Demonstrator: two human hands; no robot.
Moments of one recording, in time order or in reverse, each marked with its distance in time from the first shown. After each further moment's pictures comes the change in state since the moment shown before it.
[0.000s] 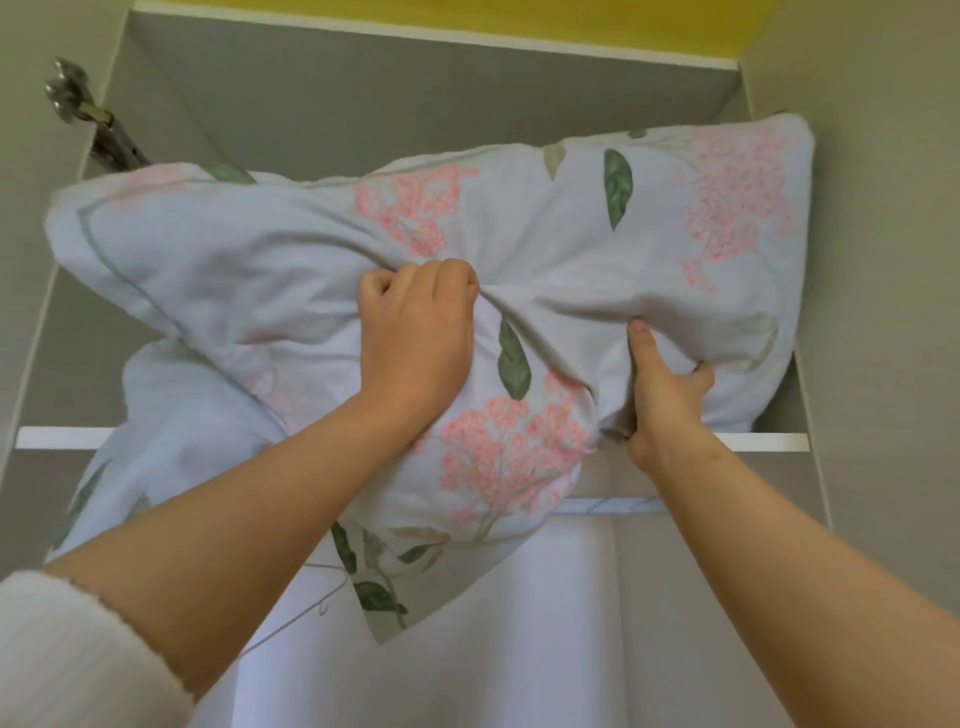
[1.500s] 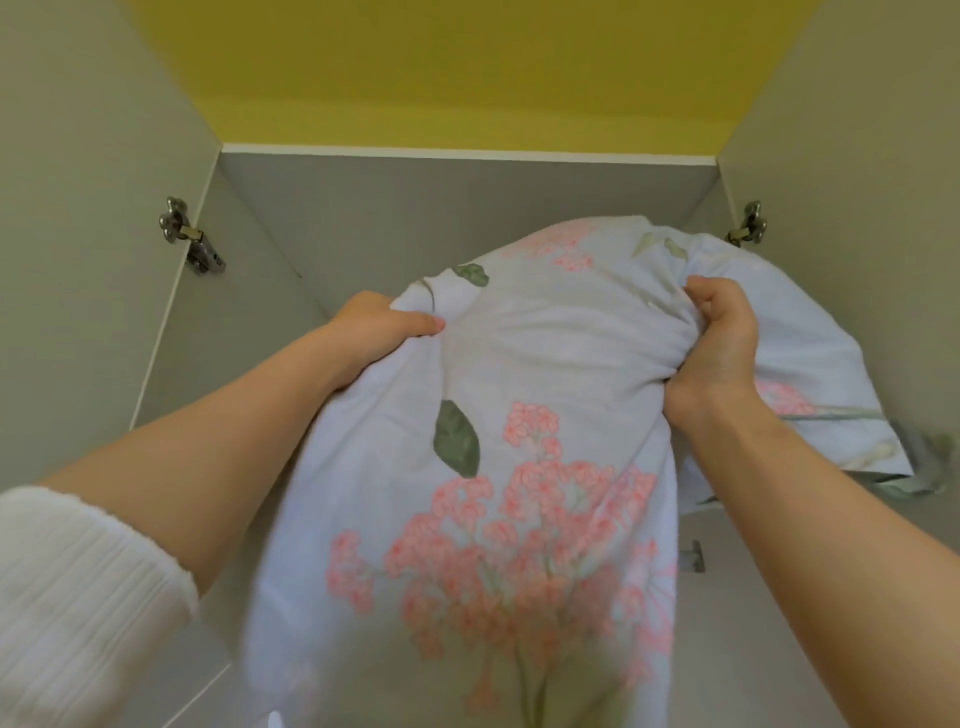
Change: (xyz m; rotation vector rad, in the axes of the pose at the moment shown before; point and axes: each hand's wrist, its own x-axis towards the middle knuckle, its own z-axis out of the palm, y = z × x) left_hand 0.078 -0.056 -0.055 -0.666 -0.607 -0.735; right_hand -0.051 -0.113 0.007 0.564 -0.522 -0.084
